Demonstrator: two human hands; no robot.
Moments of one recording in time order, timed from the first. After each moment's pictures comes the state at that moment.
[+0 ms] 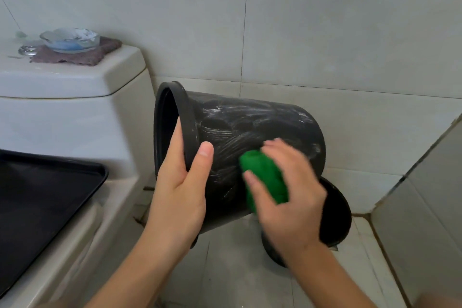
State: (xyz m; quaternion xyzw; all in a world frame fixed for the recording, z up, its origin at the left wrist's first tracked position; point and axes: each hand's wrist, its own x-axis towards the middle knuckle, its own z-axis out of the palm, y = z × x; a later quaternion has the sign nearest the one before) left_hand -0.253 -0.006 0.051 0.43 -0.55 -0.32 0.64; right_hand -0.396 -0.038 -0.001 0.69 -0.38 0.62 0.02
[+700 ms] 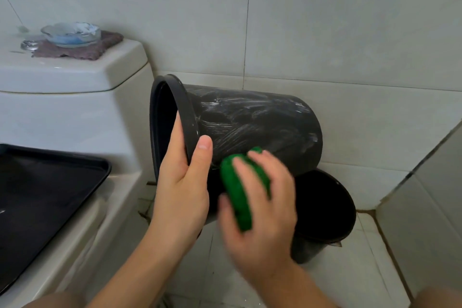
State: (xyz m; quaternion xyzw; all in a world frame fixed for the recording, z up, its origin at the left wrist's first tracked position) left_hand -0.254 -0.012 0.041 0.42 -0.54 -0.32 0.66; right_hand -0.362 -0.016 -0.020 0.69 -0.39 0.61 0.07
